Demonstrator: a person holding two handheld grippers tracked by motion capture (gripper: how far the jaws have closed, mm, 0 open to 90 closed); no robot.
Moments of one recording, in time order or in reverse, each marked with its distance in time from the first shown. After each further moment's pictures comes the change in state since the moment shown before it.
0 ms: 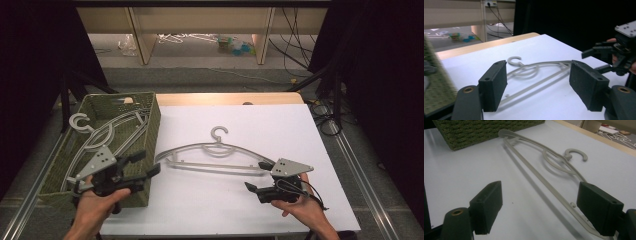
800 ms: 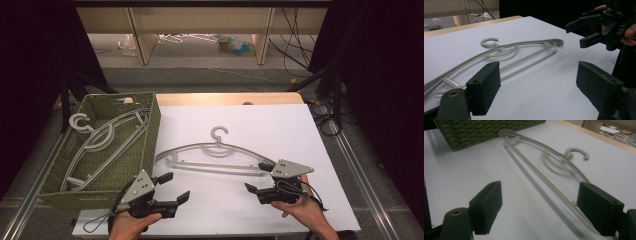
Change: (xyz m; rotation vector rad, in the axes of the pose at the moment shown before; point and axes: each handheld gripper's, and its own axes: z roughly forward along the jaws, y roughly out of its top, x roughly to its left) left arm -0.039 -0.057 0.041 0.074 -0.057 0.028; right arm 0.000 -0.005 0.000 -0.004 0.001 0.007
